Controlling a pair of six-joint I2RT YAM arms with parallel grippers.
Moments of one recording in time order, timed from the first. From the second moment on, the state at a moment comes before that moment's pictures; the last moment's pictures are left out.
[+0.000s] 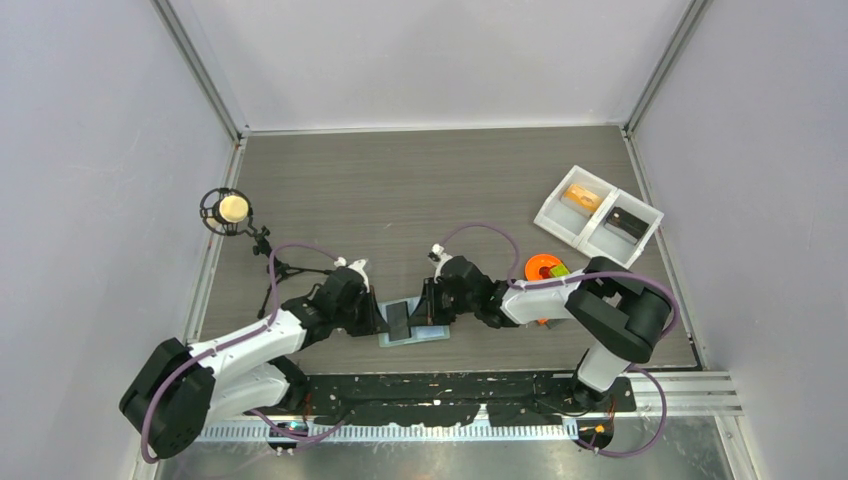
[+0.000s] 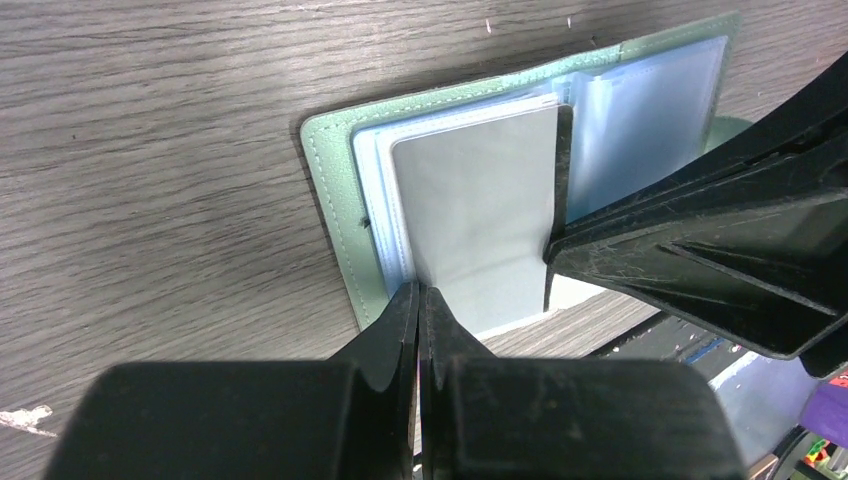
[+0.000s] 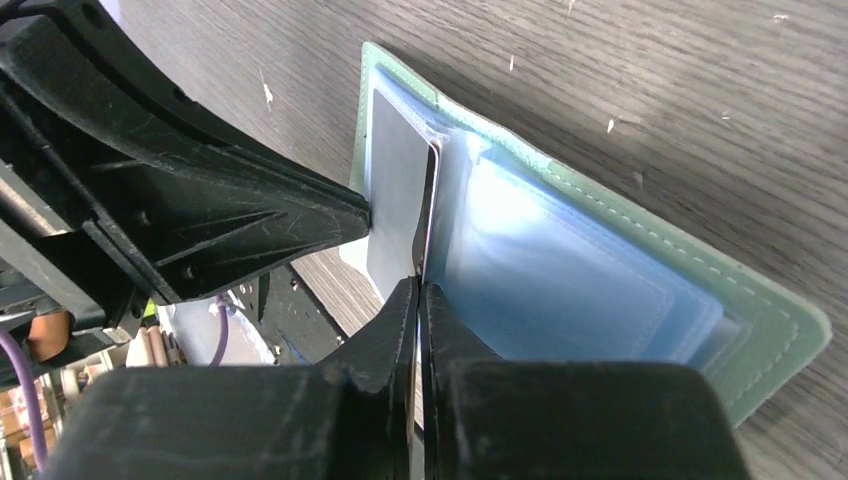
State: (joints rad) left arm -0.68 1.05 0.35 -0.21 0.15 -0.76; right arm 0.95 1.65 0.64 0.34 -0.28 0.91
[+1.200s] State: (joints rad) left arm -0.68 0.94 0.48 -0.32 0.15 -0.70; right arm 0.77 1.35 0.56 0.22 -0.39 0.91
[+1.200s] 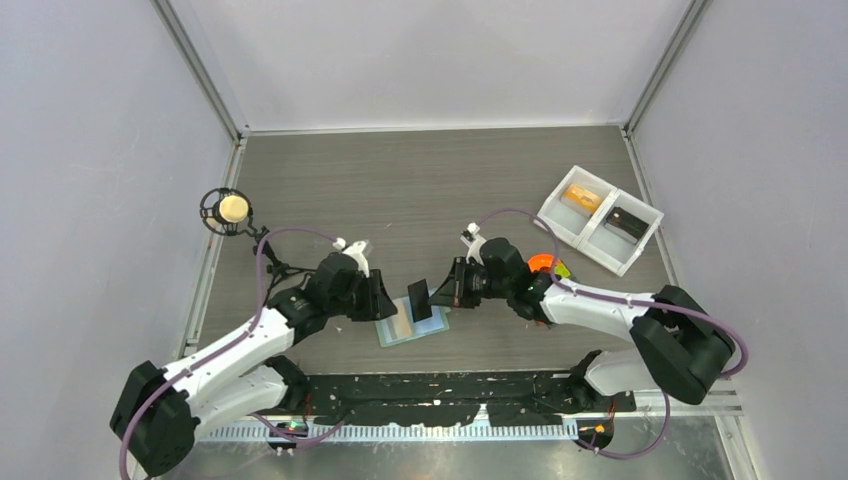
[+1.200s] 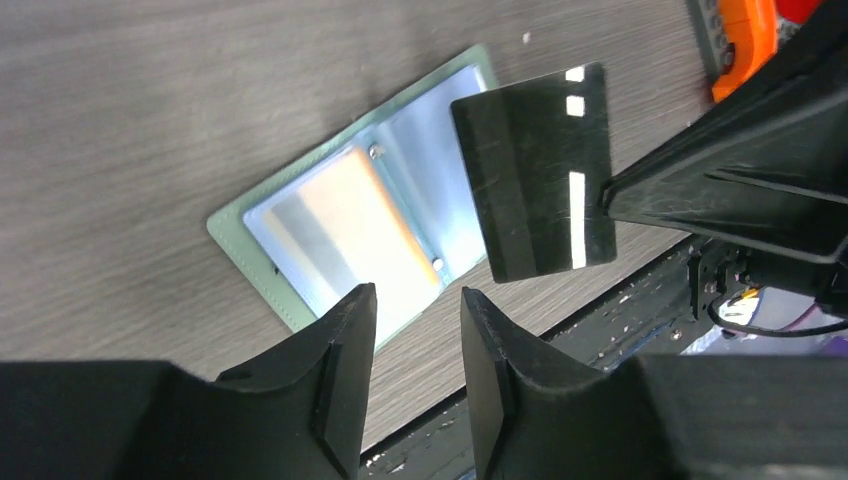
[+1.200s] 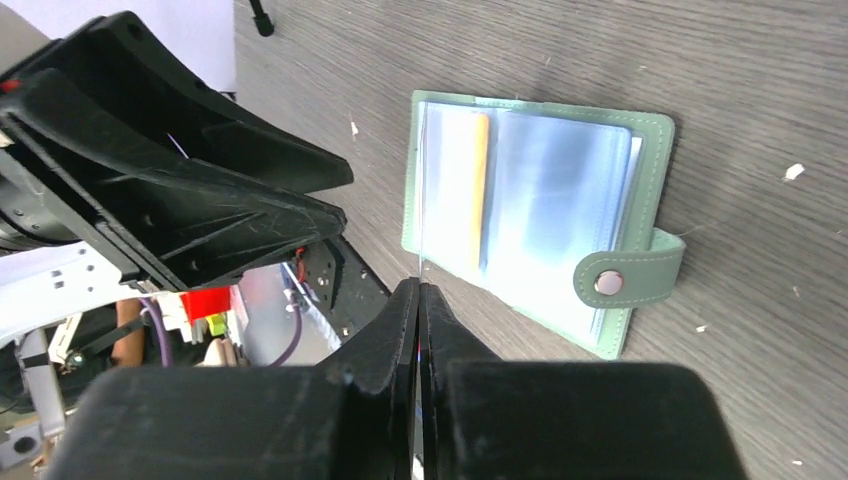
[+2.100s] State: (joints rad) left arm -1.25 0.98 0.73 -0.40 -0.47 -0.23; right arm 0.70 1.24 0.57 0.18 -0.42 1.19
